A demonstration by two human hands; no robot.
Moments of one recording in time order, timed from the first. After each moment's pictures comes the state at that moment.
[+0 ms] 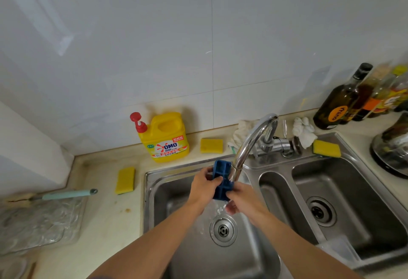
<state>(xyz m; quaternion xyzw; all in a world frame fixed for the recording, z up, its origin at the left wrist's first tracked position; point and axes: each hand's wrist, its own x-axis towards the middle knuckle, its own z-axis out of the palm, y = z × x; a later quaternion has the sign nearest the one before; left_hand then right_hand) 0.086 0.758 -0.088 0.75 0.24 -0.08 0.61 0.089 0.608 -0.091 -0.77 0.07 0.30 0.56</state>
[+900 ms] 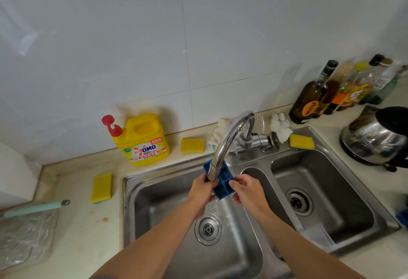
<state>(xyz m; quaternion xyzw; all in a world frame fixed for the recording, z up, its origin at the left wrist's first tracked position) 0.092 0.713 -0.098 0.61 0.25 -0.18 0.73 0.092 0.559 -0.077 -0.80 0.12 0.16 0.56</state>
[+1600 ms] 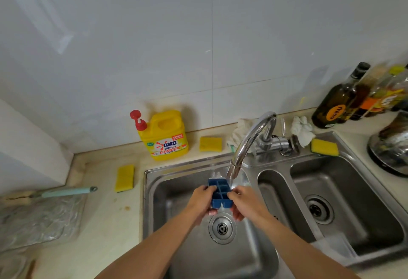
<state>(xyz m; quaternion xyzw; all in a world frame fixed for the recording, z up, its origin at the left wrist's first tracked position) 0.055 0.756 -0.100 0.65 0.31 -0.21 0.66 0.076 0.601 -0.084 -0.82 0.05 0.31 0.48</state>
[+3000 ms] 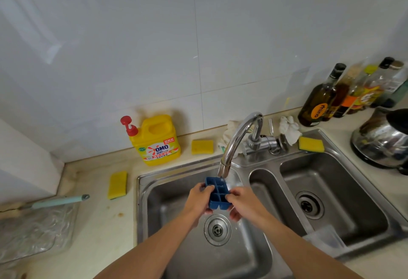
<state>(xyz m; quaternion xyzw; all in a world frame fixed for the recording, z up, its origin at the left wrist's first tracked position) 0.053 0.745 -0.098 0.71 0.26 -0.16 0.63 0.071 0.583 -0.078 -0.80 0.05 0.31 0.50</state>
